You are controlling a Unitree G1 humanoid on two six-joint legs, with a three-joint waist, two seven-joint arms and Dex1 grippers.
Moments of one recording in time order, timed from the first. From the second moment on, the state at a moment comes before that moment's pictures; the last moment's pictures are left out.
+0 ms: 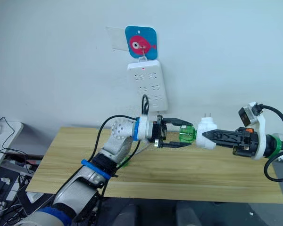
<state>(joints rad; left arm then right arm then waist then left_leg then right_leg) -0.75 0.27 -0.44 0.26 -0.63 -0.04 -1.22 -0.28 -1.12 -0.22 -0.03 1.95 1.33 0.46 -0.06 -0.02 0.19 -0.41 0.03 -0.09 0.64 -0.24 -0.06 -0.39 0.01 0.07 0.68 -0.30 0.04</state>
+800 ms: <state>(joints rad) -0.94 0.23 -0.01 0.39 -1.07 1.38 -0.80 -0.24 -1.13 -0.18 -0.11 1.95 1.30 0.46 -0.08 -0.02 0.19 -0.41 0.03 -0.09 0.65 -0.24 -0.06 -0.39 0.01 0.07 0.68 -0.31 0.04</state>
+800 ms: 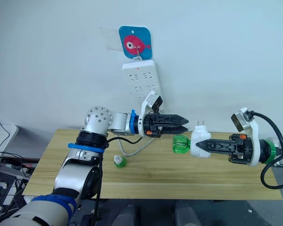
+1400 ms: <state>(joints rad) -0.68 0.27 -0.19 0.22 -0.34 -0.34 -1.34 -0.30 -1.10 -0.21 0.02 1.95 1.32 0.45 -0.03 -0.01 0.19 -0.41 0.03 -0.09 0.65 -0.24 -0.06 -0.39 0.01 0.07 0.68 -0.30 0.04</state>
